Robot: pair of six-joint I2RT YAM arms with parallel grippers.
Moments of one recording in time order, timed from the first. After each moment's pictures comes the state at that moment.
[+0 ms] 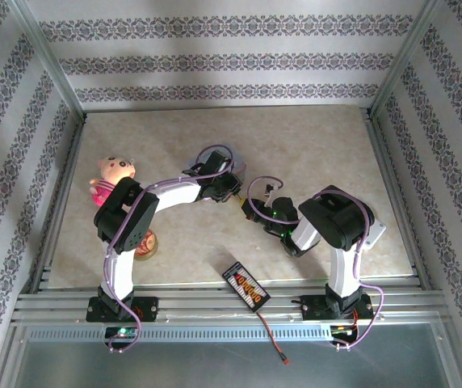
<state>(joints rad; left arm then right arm) -0.60 1.99 1.27 -0.17 0.15 -1.34 0.57 1.95 0.41 1.24 -0.21 0.96</state>
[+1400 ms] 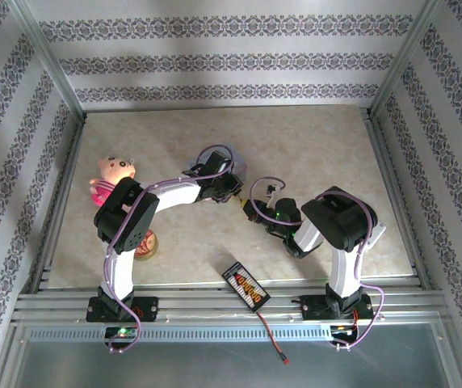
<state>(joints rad) -0.60 1.99 1.26 -0.15 0.17 -1.33 0.54 1.93 0.38 1.25 -0.25 0.96</state>
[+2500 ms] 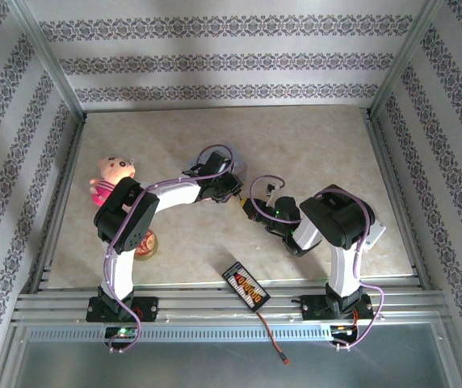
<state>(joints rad) -0.60 1.99 1.26 -0.15 0.17 -1.32 0.54 1.95 0.41 1.26 -0.27 0.98</state>
